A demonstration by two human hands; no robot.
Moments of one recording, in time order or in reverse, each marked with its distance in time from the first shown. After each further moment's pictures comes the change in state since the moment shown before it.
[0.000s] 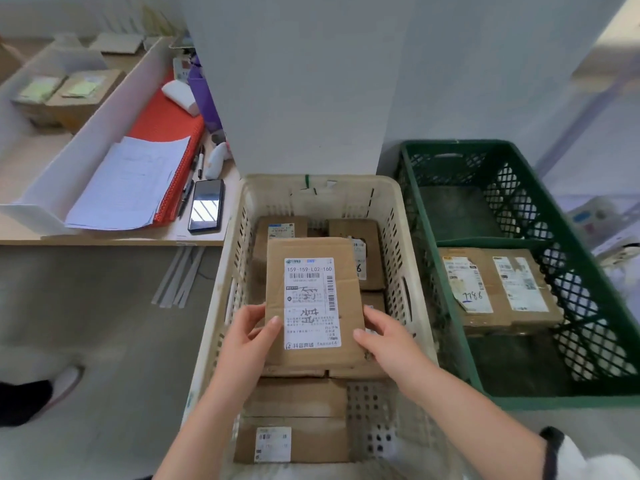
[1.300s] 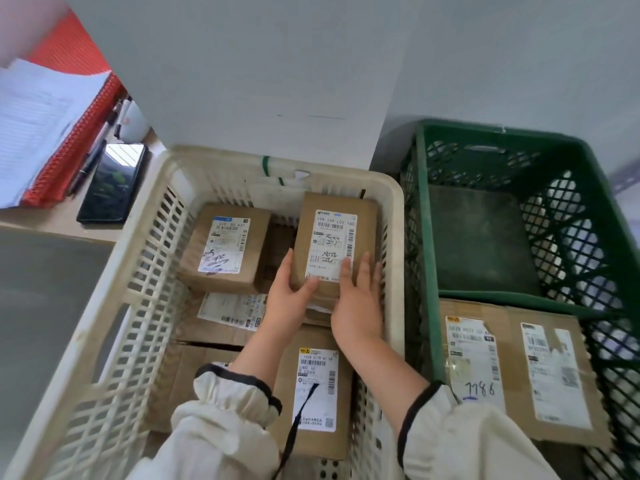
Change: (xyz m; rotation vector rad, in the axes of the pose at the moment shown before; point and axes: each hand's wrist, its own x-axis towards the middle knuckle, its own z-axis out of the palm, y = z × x) left_hand 0.234 -0.035 0.200 -0.105 0.010 -0.061; right_hand 0.267 0.037 -0.067 -1.014 0.239 -0.112
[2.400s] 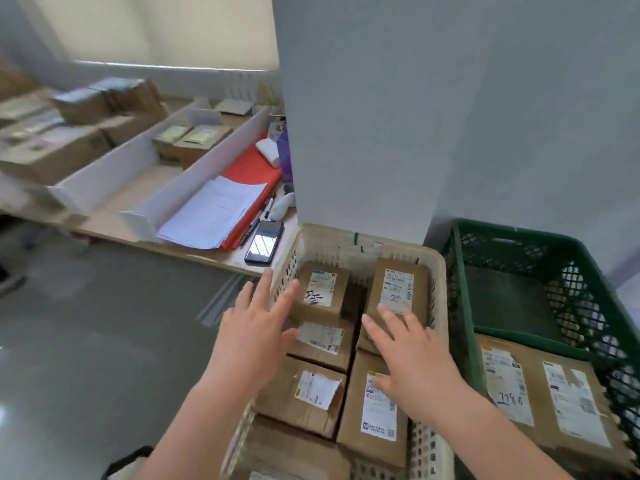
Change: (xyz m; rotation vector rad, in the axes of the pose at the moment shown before) left_hand -0.252 0.131 -0.199 1.337 0.243 0.349; right_hand -0.238 -0.080 -0.140 -0.407 -0.016 -0.508
